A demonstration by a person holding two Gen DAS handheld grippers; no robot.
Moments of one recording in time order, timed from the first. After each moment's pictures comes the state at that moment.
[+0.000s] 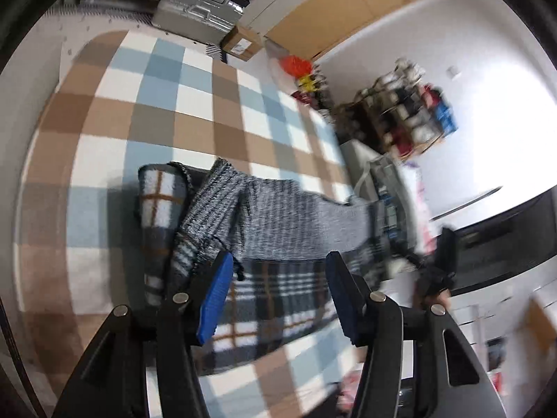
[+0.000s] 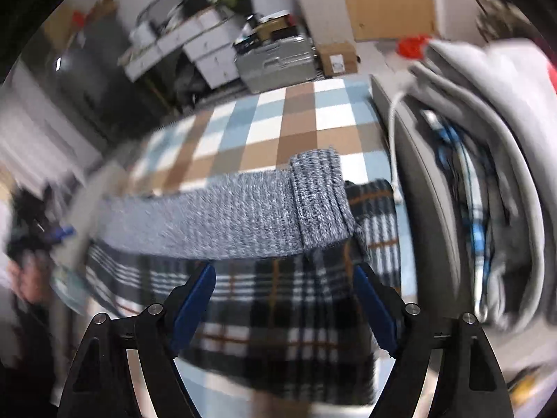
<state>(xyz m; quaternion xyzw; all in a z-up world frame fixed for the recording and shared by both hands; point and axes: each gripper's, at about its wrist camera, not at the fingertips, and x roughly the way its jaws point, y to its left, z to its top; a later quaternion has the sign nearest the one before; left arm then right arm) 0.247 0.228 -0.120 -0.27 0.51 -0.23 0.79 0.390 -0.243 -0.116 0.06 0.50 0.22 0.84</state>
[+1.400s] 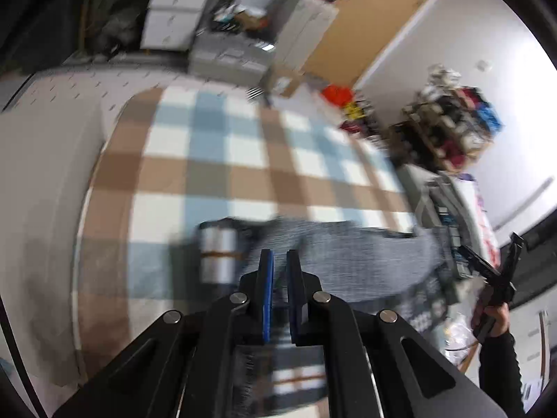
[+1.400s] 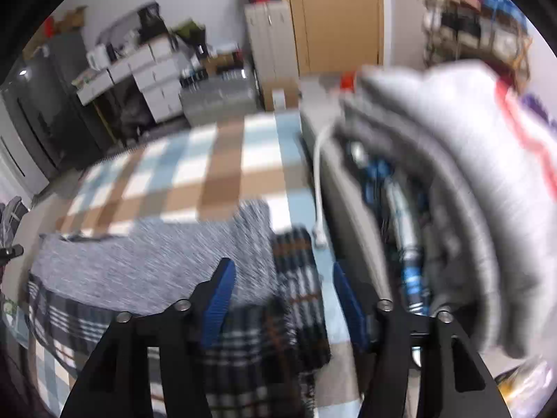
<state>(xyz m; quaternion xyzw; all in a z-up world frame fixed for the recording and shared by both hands) 0.233 0.231 -0.118 -0.18 0.45 -0.15 0.86 0.396 -0.268 -0.116 0.04 0.41 0.10 0.90</state>
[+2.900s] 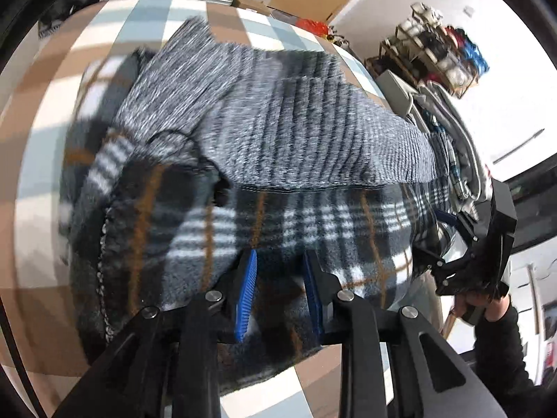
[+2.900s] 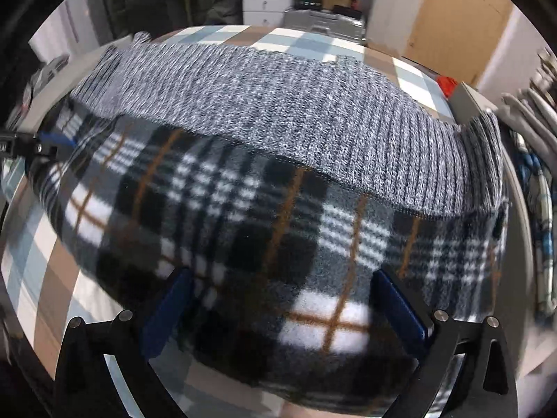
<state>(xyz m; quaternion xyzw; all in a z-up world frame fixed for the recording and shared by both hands) 0.225 0.167 -0.236 -0.16 0.54 -0.21 0.80 0.320 -0.120 -0.194 -0.14 0.49 0.22 0.83</state>
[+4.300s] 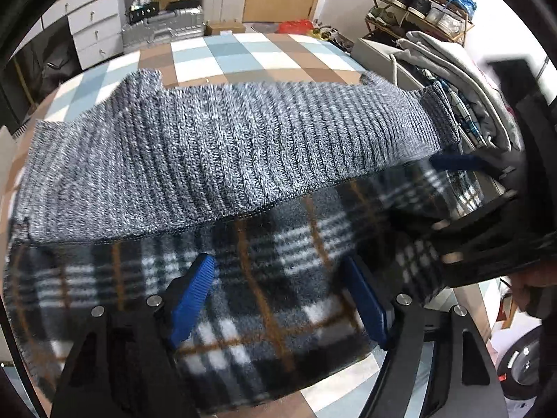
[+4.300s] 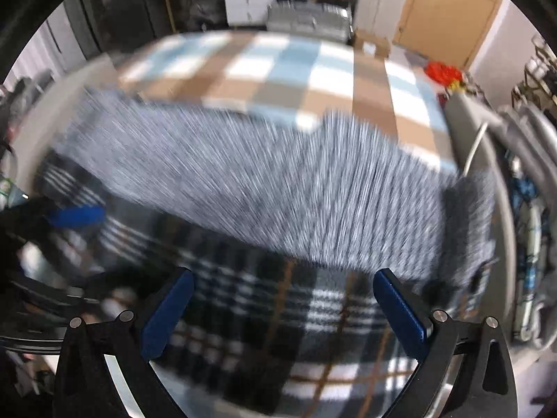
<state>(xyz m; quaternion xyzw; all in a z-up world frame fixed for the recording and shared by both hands) 0.223 0.056 -0.228 0.00 0.52 -0.17 0.84 0.372 -0.095 -0.179 -0.13 0.54 0.19 0.81</state>
